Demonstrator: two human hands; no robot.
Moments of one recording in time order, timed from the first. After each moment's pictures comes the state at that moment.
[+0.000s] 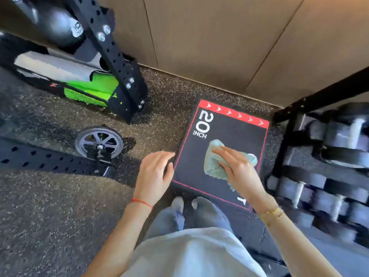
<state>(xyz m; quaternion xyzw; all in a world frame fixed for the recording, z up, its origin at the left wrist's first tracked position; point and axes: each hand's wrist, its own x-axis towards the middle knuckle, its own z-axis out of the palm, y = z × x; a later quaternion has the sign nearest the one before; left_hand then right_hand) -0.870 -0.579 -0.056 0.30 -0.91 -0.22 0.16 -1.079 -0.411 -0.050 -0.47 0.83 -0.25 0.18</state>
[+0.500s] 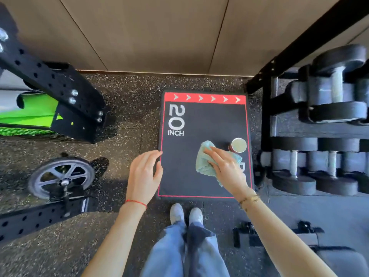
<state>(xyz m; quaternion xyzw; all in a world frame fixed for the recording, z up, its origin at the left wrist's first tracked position) -0.954 -0.630 -0.187 0.22 -0.94 -0.26 0.09 -1.106 -0.412 -0.207 -0.35 0.90 -0.23 0.13</state>
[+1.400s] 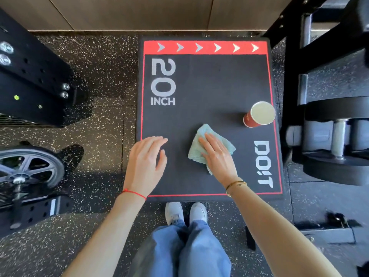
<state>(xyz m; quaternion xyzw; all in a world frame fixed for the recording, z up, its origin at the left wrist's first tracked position) -0.978 -0.603 -0.415 0.15 -0.95 -0.24 0.09 -1.104 -0.400 -0.509 -0.34 0.91 -0.18 0.16</state>
